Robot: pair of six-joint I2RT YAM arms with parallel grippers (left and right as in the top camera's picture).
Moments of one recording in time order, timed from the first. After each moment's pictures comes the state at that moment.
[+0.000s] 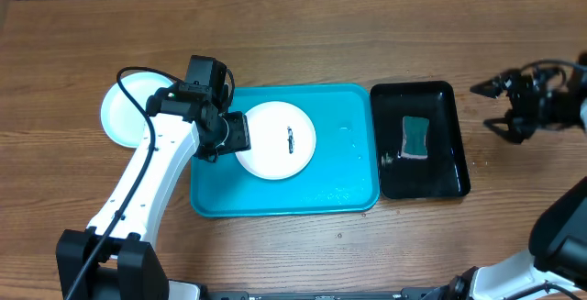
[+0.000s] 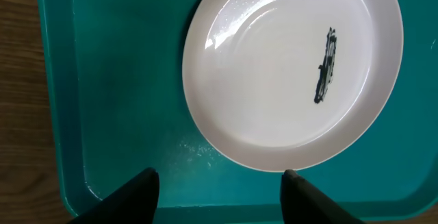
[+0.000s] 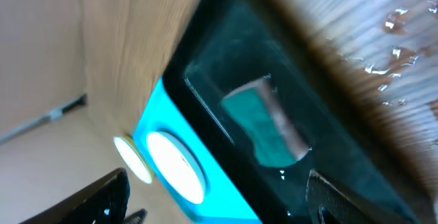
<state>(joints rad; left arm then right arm) -0.18 1.58 1.22 -1.01 0.11 -0.36 -0.44 1.79 1.48 -1.16 -0.71 0.33</state>
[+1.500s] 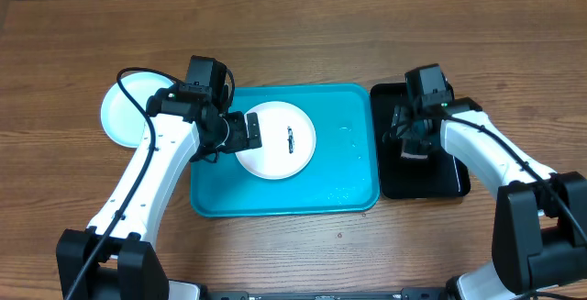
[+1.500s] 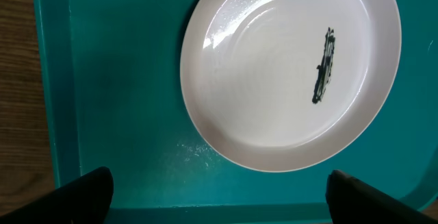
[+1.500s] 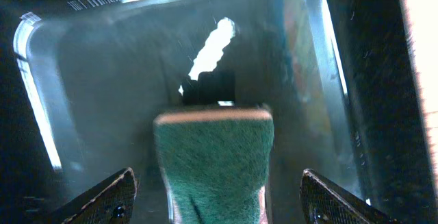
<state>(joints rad) -0.18 1.58 1.22 -1.01 0.12 -0.37 0.20 1.73 1.03 -0.55 0.20 0.37</state>
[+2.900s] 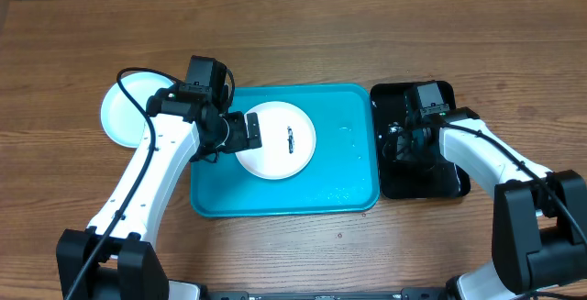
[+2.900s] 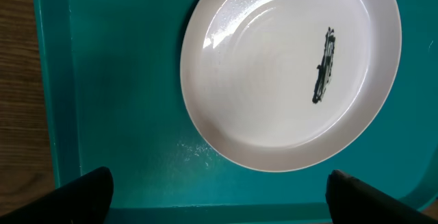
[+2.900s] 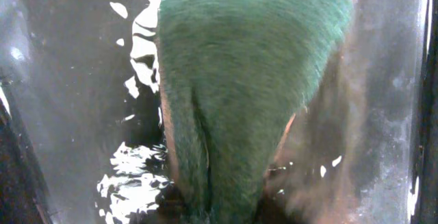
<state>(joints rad) -0.18 1.58 1.22 -1.01 0.12 -0.37 0.20 1.73 0.97 -0.65 0.10 0.30</state>
